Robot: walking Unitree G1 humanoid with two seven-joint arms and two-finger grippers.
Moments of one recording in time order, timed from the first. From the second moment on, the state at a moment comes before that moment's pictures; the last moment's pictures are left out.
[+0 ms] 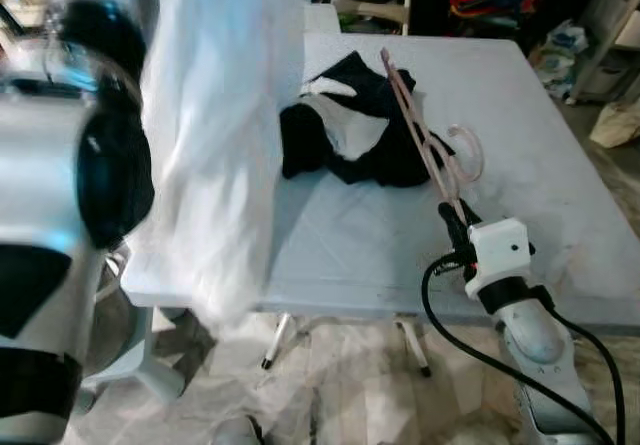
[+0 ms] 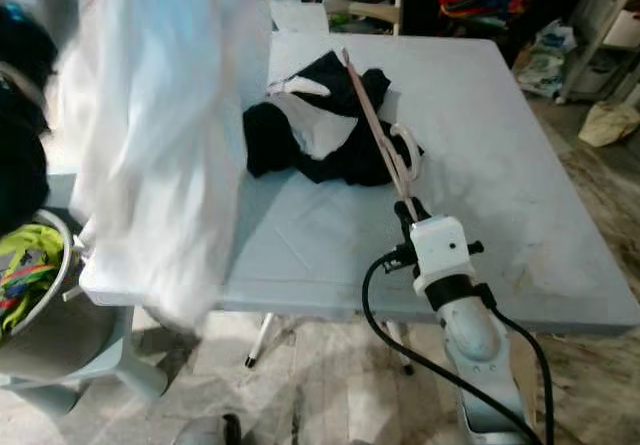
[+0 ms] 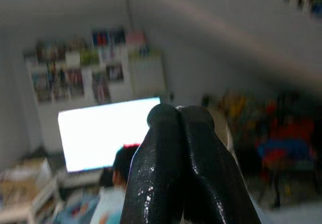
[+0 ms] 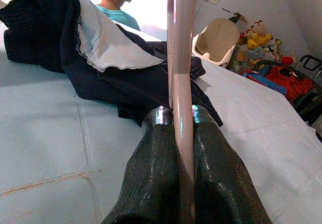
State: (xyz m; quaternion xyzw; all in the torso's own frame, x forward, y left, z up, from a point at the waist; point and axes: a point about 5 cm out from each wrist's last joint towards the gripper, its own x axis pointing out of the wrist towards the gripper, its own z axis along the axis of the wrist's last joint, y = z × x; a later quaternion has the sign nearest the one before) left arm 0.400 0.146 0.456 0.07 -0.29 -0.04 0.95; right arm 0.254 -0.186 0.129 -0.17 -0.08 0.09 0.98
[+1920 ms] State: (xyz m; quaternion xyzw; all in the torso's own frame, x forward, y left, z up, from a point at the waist) left arm 0.345 0.158 0.206 0.13 -0.18 -0.14 0.96; right arm 0.274 -0.180 0.123 -0.16 -0.07 0.09 0.98
